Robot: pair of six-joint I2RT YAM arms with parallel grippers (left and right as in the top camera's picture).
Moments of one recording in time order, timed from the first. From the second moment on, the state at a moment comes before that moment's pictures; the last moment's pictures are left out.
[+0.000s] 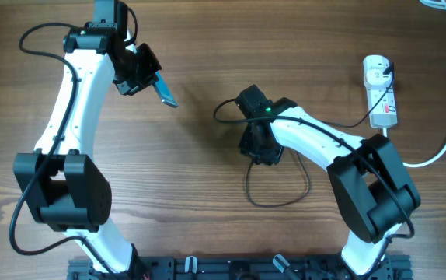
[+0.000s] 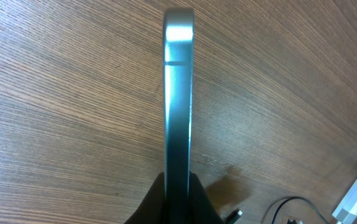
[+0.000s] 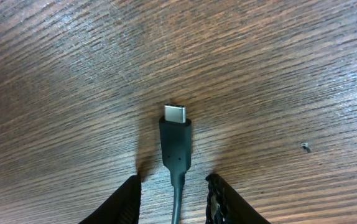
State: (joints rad) left arm -0.06 1.90 1.72 -1.08 0.23 -0.58; right arm 0.57 1.93 1.19 -0.77 -0.11 0.97
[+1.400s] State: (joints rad) left arm -0.05 1.90 1.71 -0.97 0.40 -0.52; right arm 0.55 1.95 1.23 -0.82 -0.12 0.86
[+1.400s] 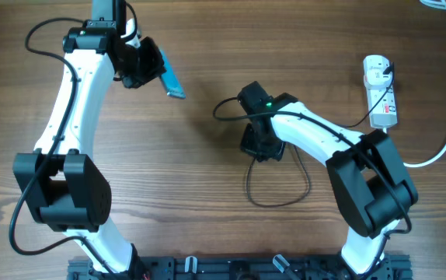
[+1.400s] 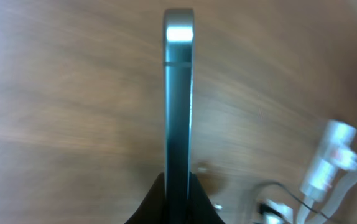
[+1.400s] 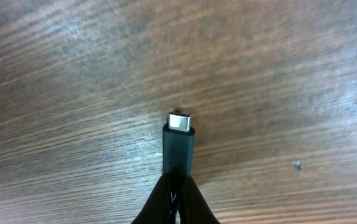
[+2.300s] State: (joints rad) left arm -0.21 1.90 1.71 -0.67 1.06 -0.33; right arm 0.59 1.37 1.21 -0.70 -0.23 0.49
